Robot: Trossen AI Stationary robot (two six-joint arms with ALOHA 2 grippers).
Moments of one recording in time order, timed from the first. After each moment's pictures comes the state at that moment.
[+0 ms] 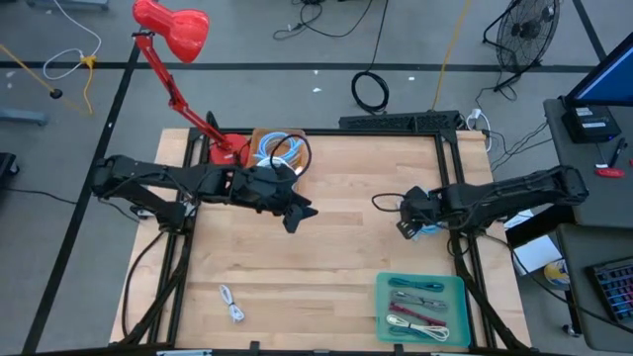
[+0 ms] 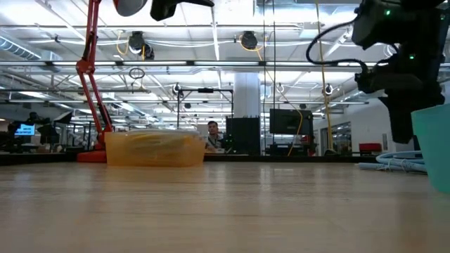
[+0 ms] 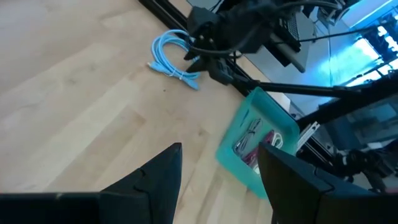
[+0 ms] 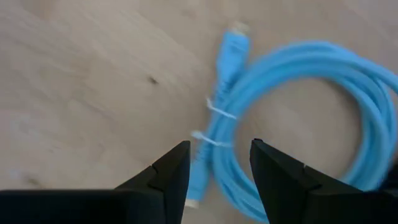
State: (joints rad) left arm -0.10 1.39 1.31 -0.43 -0.10 -0.76; right arm 0.07 1.04 0.60 -0.95 0.17 1.00
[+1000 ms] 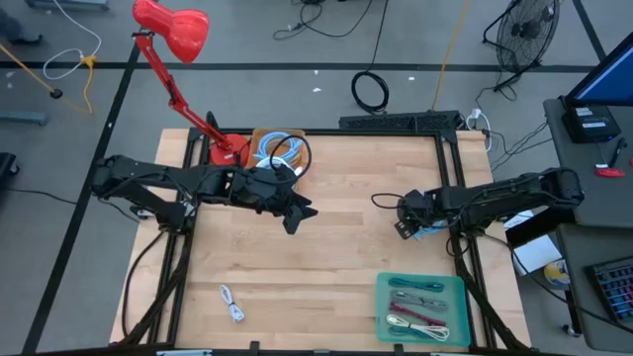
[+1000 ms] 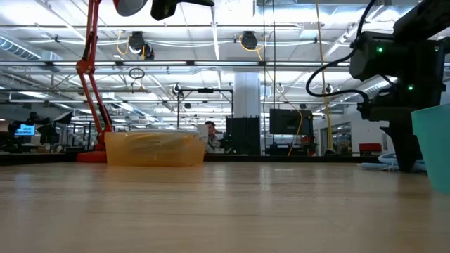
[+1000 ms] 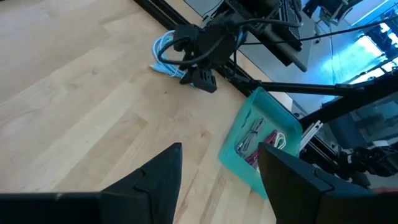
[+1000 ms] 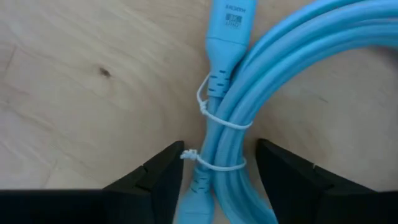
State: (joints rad) left arm -0.10 1.39 1.31 -0.43 -0.11 -0.74; right arm -0.03 1.12 0.45 -0.77 0.08 0.99
